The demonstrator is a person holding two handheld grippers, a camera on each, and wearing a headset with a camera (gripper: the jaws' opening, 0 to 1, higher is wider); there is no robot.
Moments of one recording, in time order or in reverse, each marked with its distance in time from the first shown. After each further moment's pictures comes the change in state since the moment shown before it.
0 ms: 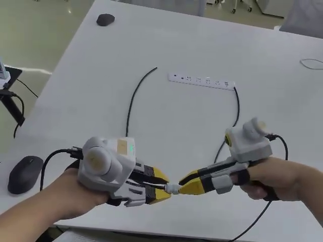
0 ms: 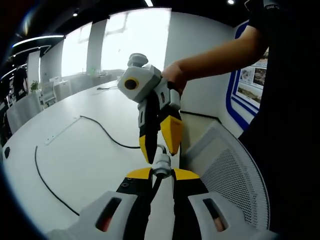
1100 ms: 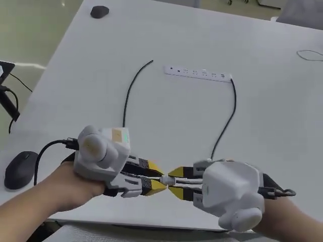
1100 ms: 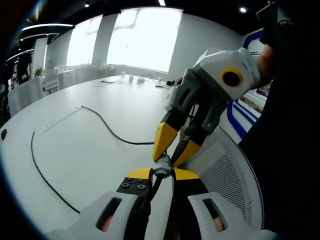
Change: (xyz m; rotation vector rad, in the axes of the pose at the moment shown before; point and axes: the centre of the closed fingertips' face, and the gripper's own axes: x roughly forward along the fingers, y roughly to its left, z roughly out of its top) left arm 0.000 0.005 -0.006 -0.121 -0.010 -0.006; right arm 0.015 0.010 0.003 -1.179 0.258 -0.630
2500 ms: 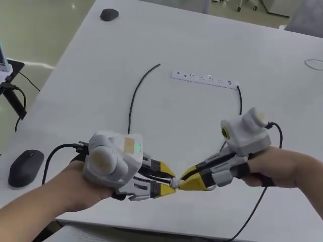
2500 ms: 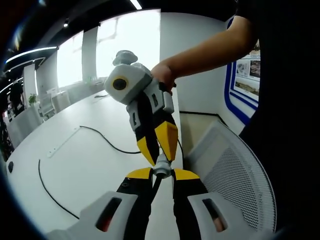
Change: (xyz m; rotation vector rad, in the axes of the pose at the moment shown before) left arm 0.005 -0.004 0.016 0.191 -0.017 0.007; right arm -0.018 -0.006 -0.001 0.921 -0.236 0.679
